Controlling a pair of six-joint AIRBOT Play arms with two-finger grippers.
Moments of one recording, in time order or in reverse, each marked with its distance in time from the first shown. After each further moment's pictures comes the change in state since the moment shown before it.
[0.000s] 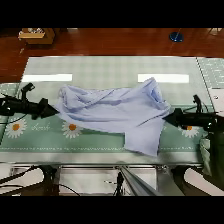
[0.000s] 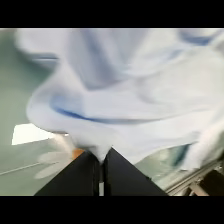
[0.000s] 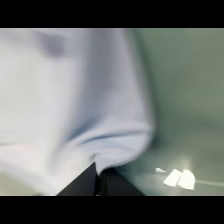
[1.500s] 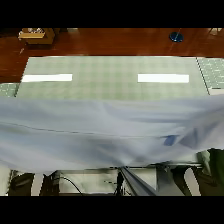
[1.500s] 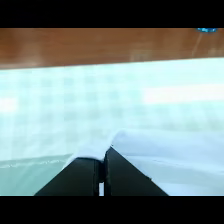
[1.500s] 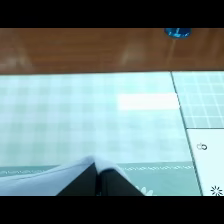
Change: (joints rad) left arm -0.005 0.889 0.868 0.259 -0.399 -0.300; right arm -0.001 0.531 1.387 -0.583 0.626 0.423
